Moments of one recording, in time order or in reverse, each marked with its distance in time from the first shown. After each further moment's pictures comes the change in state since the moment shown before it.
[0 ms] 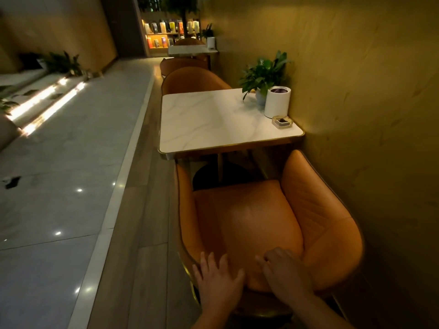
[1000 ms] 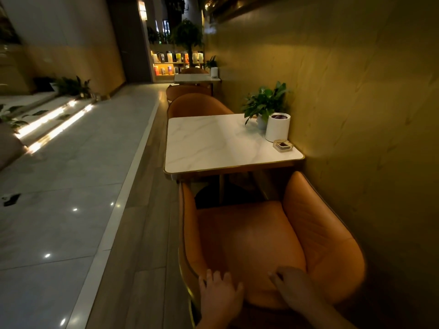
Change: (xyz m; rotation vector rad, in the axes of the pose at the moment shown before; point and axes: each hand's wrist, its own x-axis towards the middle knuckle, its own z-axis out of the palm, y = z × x) left_hand 0.018 0.003 -0.030 0.038 -0.126 0.062; right_hand 0.021 0.016 -0.017 0.160 -0.230 0.093
